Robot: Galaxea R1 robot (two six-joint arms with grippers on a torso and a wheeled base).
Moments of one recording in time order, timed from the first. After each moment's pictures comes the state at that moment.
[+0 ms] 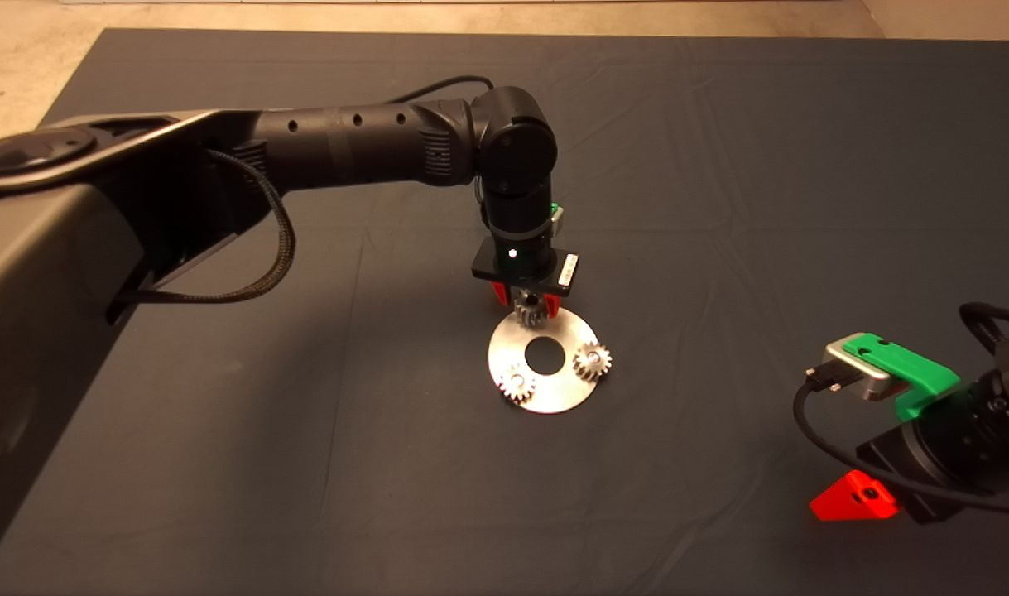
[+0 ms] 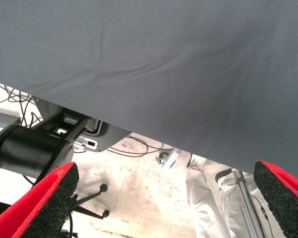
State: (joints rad) left arm -0.40 2.97 -1.57 0.18 1.38 -1.06; right arm 0.49 2.12 -0.39 -0.01 -1.53 1.40
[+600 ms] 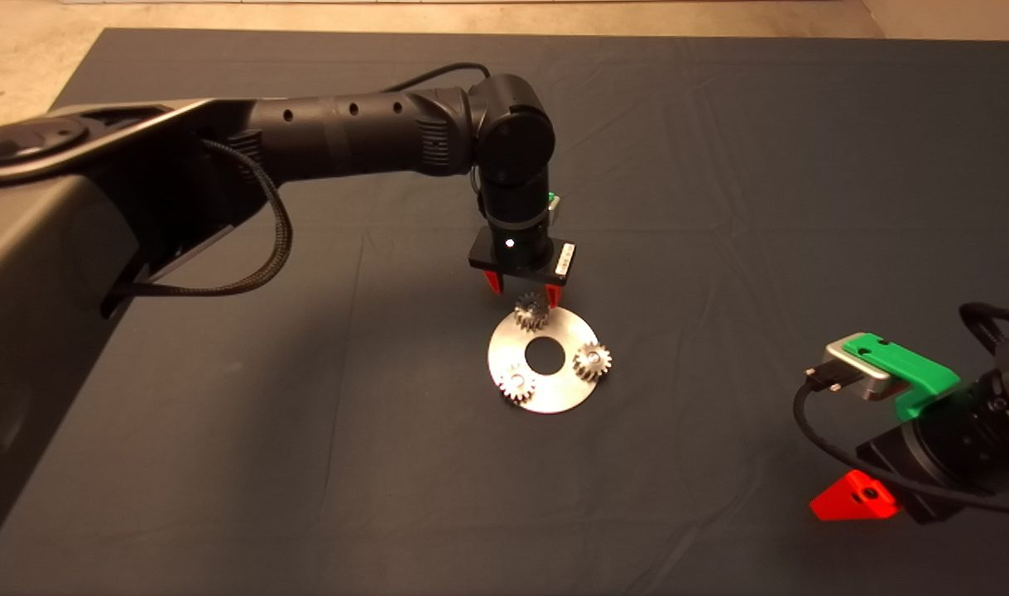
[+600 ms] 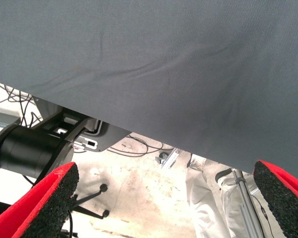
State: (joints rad) left arm -0.41 2.97 -1.58 0.19 1.38 -1.05; right arm 0.49 2.12 -0.39 -0.01 -1.53 1.40
